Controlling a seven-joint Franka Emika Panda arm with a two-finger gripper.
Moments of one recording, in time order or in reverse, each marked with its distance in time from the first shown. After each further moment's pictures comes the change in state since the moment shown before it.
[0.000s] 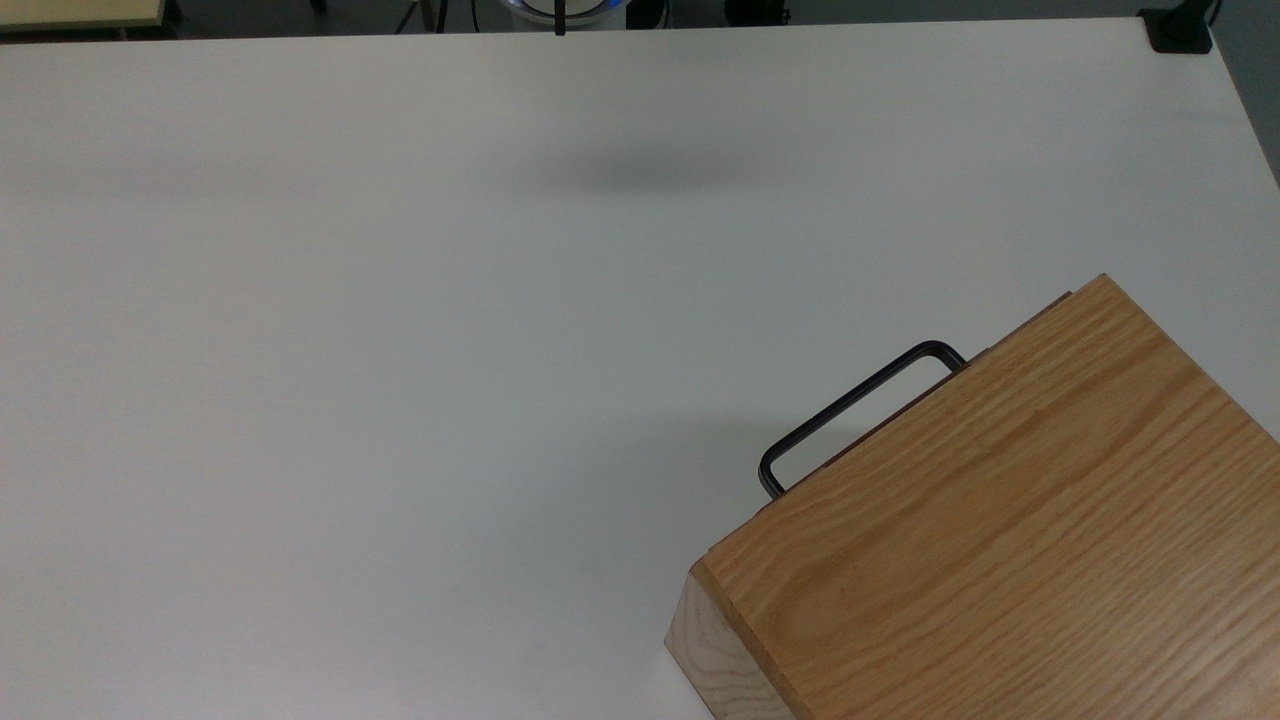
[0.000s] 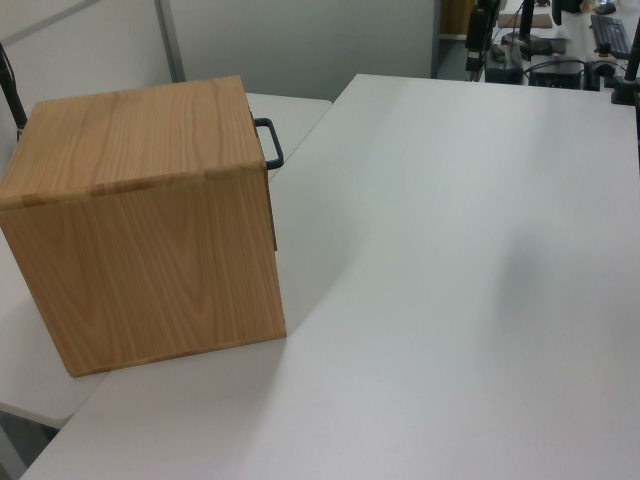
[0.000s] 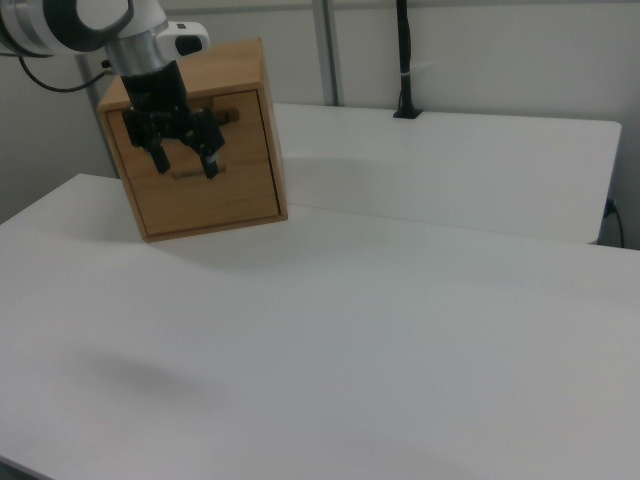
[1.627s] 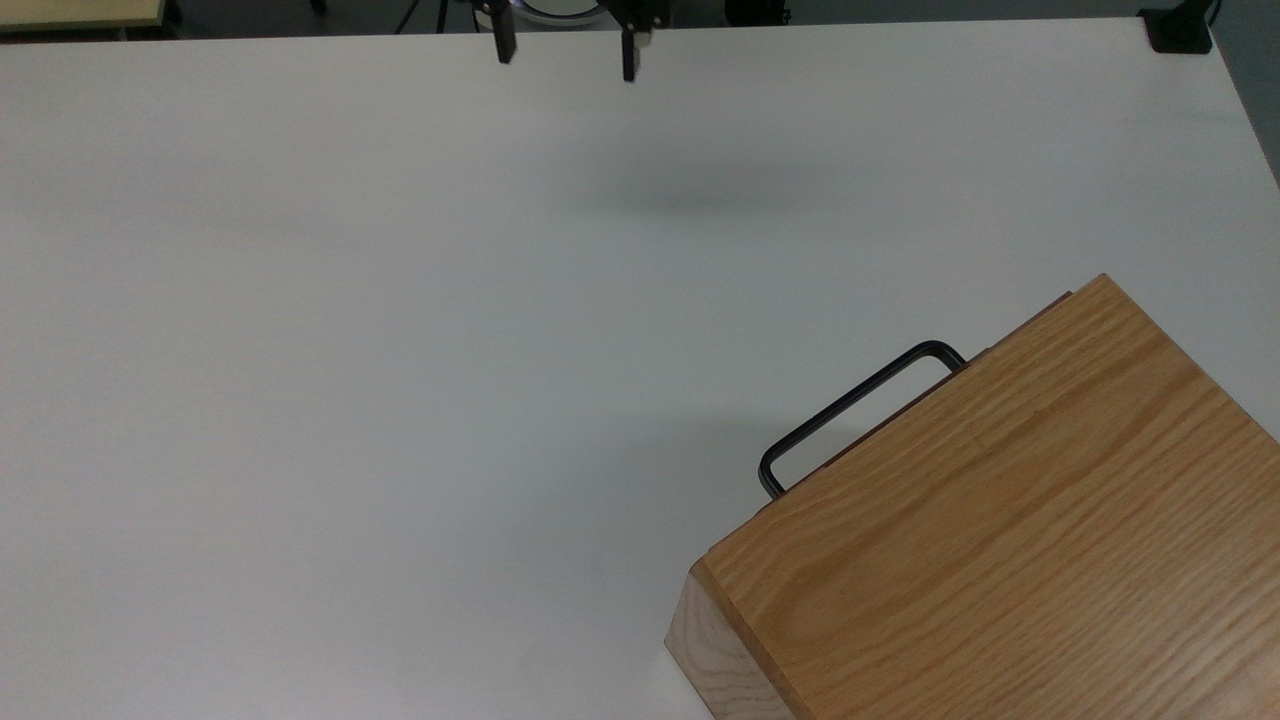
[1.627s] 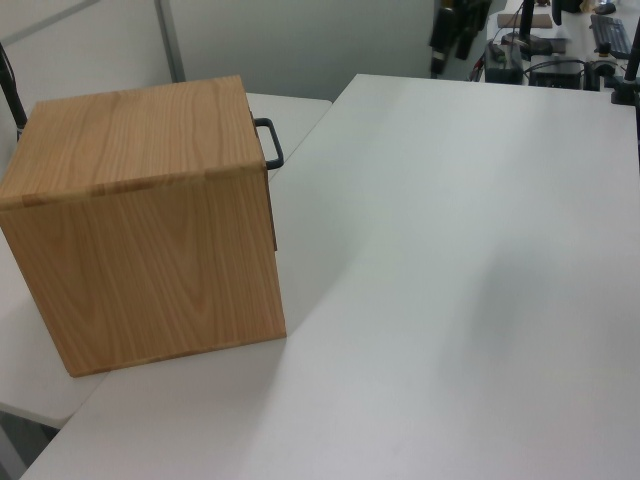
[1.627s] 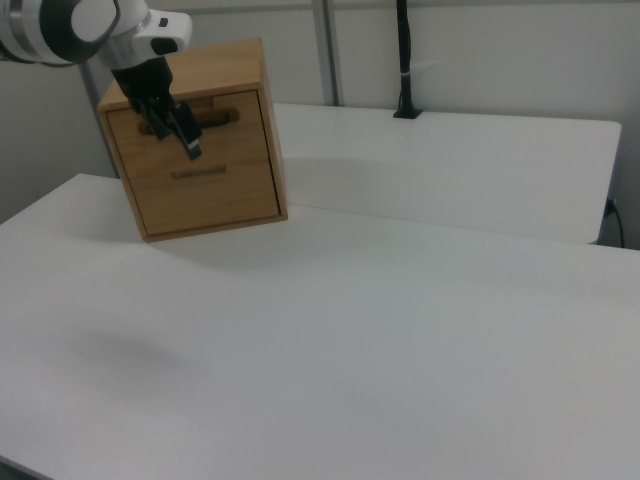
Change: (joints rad) arm 0.036 0.021 0.031 -0.009 0.070 0.211 0.392
